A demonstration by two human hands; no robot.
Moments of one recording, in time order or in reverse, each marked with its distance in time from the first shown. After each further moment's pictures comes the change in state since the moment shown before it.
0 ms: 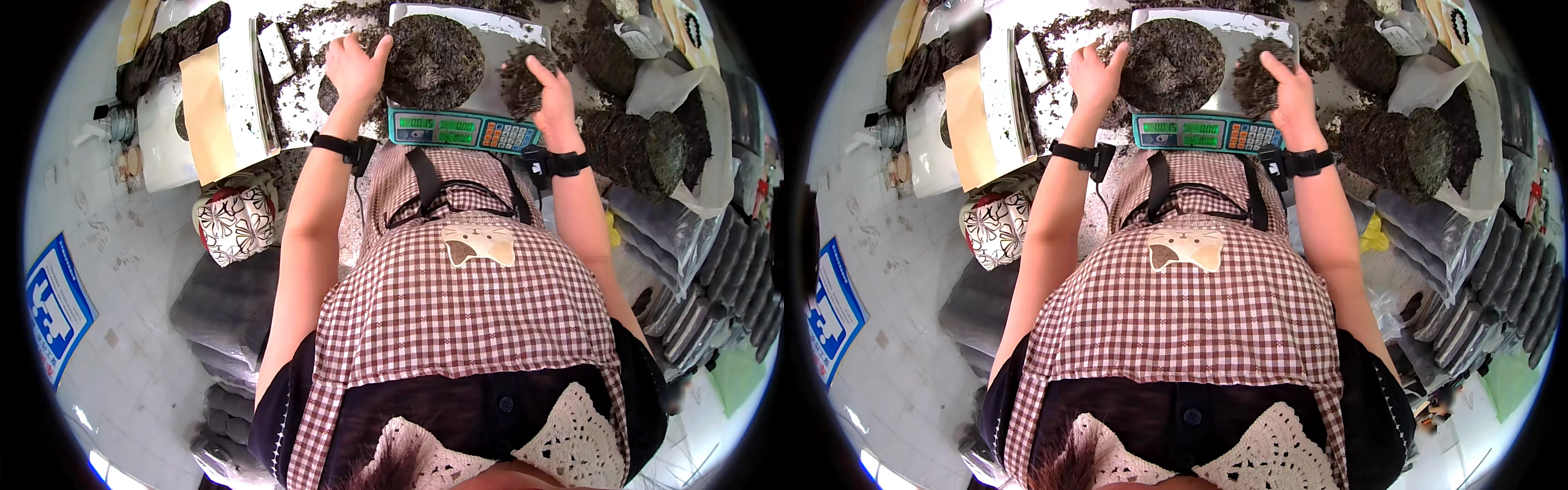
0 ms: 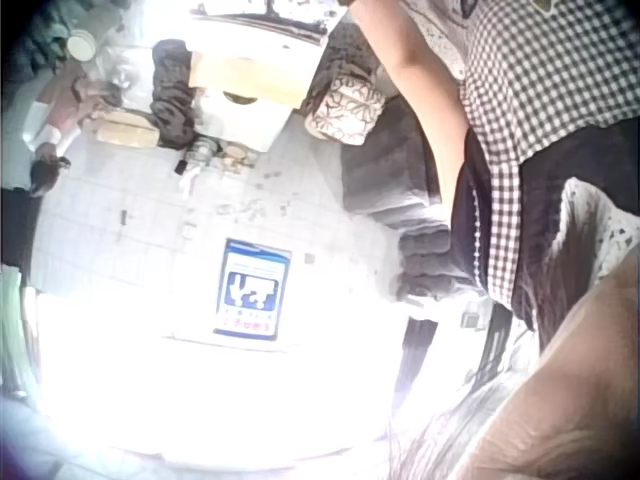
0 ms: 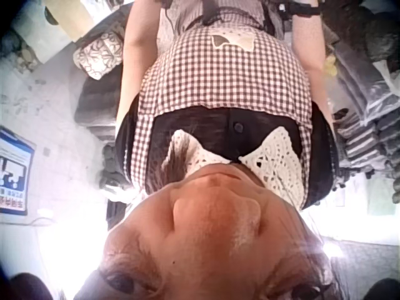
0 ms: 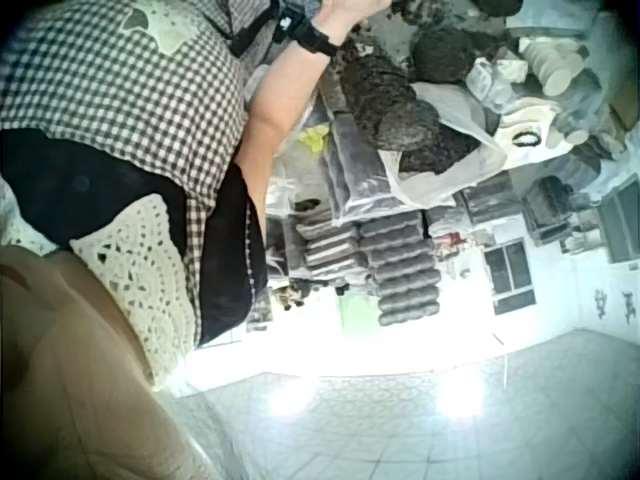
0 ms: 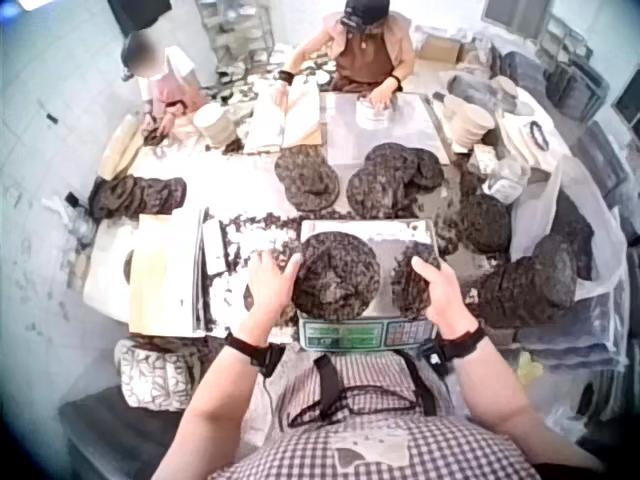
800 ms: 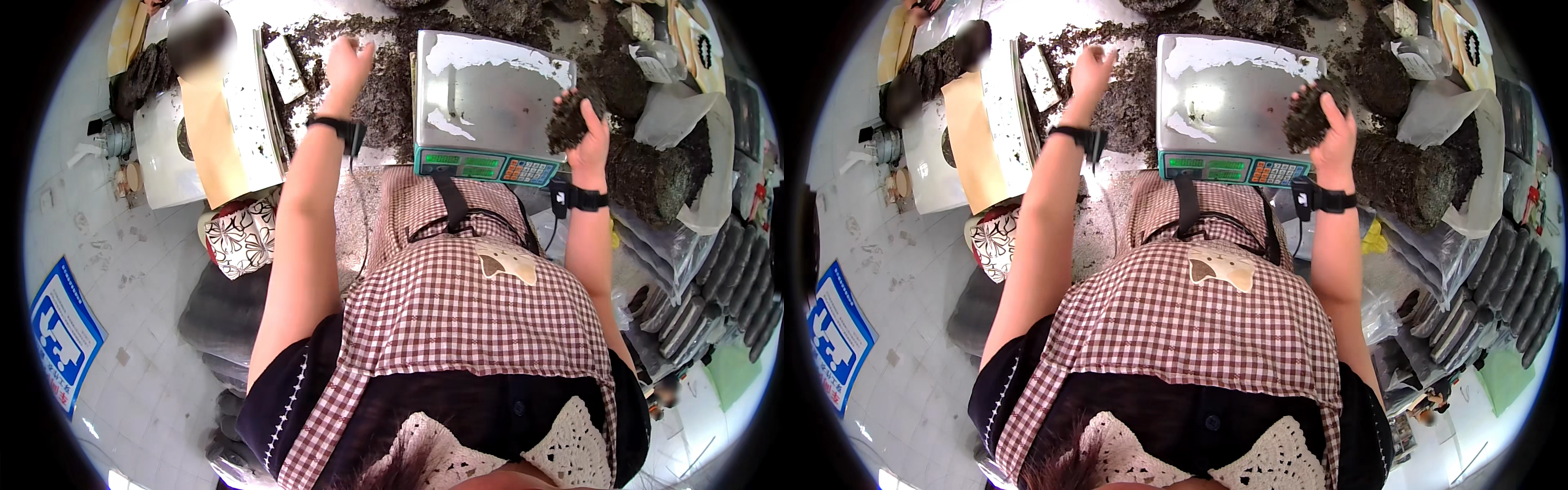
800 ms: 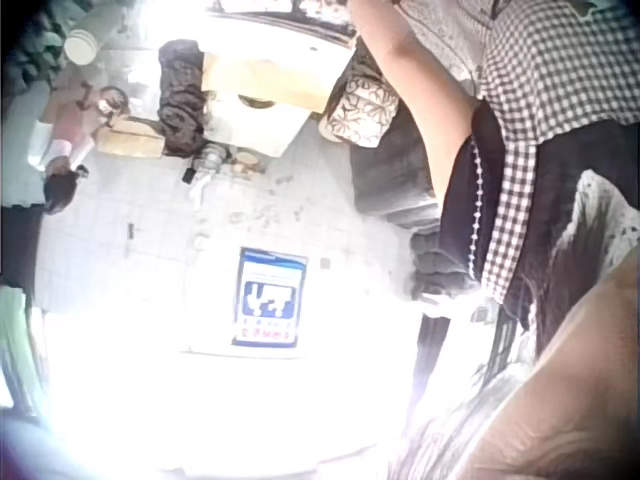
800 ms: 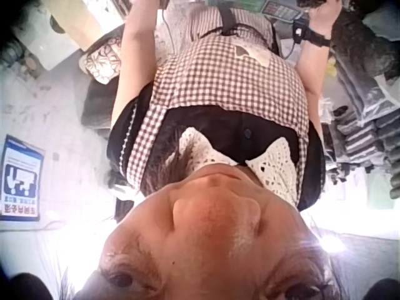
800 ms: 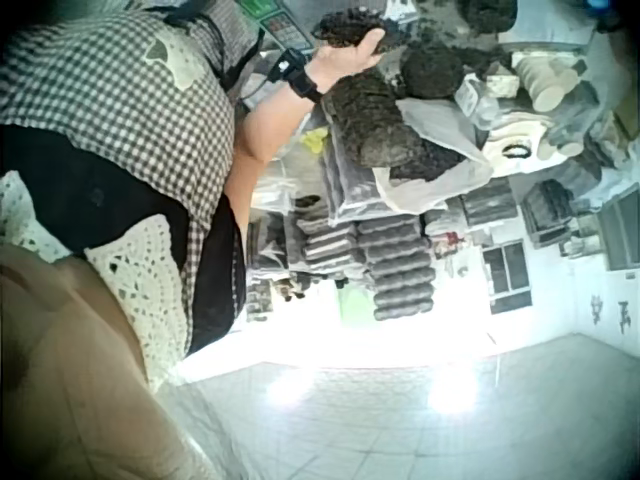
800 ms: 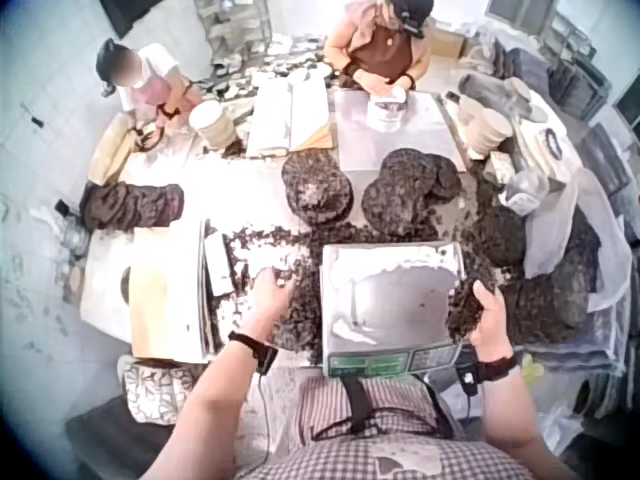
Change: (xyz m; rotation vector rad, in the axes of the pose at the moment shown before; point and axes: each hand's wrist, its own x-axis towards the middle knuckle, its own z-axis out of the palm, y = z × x) left_hand 0.080 -0.064 0.037 -0.174 -0.307 -0.190; right_hand -0.022 -0.037 -0.019 0.131 0.084 -0.184
